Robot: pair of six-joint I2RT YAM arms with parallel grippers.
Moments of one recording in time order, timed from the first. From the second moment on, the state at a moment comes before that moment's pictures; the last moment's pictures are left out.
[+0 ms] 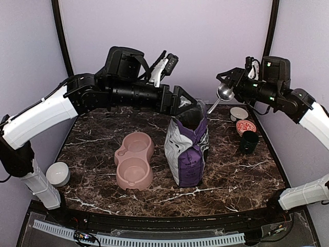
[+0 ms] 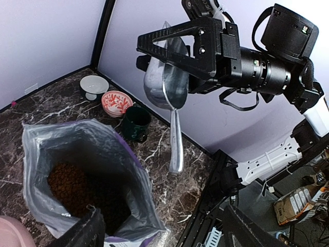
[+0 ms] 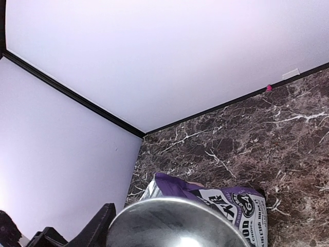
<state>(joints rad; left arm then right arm) -1.08 1.61 1.82 -0.57 0.11 -0.39 0.60 1.15 1.33 -0.42 -0.01 0.85</state>
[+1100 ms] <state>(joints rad) -1.10 1.76 1.86 -0.38 0.30 -0.48 0.83 1.12 1.31 -0.29 0.07 0.93</state>
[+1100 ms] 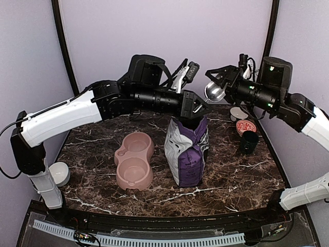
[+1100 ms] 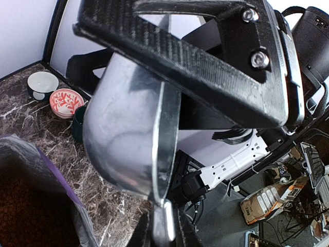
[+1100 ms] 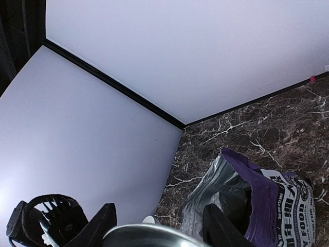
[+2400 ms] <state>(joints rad) -1.09 1.66 1.80 -0.55 0.16 -0.35 0.83 0.99 1.12 -0.24 0.08 0.76</state>
